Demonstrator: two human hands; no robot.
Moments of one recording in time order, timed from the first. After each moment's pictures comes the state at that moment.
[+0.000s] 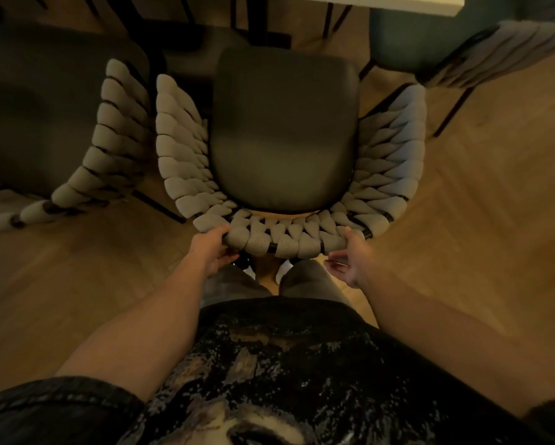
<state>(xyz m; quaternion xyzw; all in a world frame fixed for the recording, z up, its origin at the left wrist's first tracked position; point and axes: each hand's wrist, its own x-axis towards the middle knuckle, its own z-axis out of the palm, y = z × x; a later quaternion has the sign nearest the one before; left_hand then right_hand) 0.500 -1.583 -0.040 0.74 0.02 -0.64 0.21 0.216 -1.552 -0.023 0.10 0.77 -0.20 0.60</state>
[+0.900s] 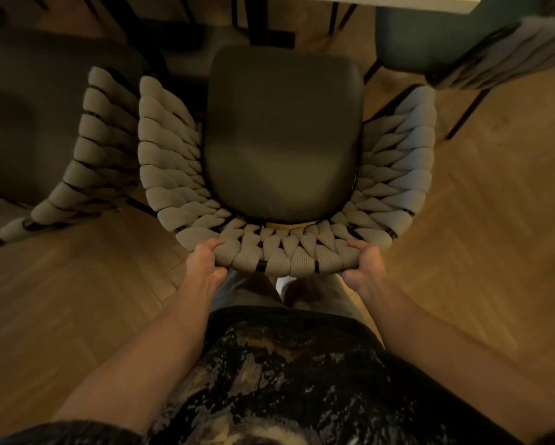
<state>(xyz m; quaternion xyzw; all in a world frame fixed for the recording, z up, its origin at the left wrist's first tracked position) 0.466 -1.601 -0.048 0.70 0.22 -0.57 0.38 0.194 -1.584 -0.054 0.25 0.66 -0.39 0.59</state>
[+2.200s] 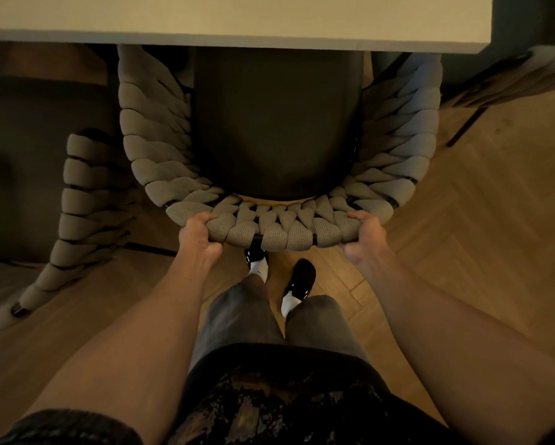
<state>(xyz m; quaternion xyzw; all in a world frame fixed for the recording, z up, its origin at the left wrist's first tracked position) 0.468 -1.786 -0.072 0.69 0.18 -0.57 0.40 0.196 -1.760 -0.060 0.24 0.68 -0.42 0.55</state>
